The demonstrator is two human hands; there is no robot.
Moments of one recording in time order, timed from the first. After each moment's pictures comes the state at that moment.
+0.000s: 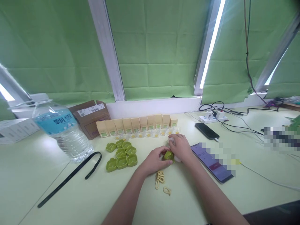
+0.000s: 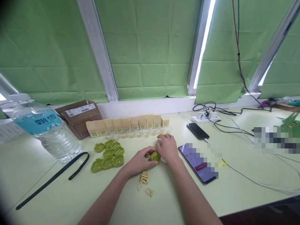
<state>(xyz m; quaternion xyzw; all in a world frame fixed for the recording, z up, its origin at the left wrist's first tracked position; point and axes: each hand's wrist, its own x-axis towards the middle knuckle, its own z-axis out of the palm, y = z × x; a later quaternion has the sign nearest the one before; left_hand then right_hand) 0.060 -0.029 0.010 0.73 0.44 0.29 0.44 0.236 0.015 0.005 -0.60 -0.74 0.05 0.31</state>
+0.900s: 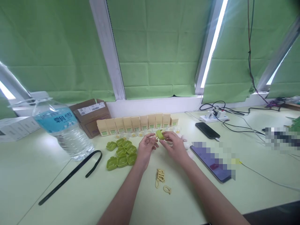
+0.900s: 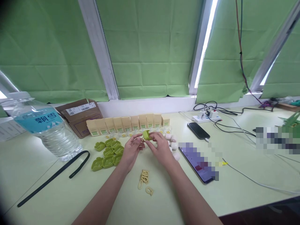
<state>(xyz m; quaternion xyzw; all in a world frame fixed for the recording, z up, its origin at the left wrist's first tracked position) 0.049 -0.002 -0.001 0.43 0.36 0.62 0.55 0.213 0.006 0.004 -0.36 -0.75 0.16 0.54</state>
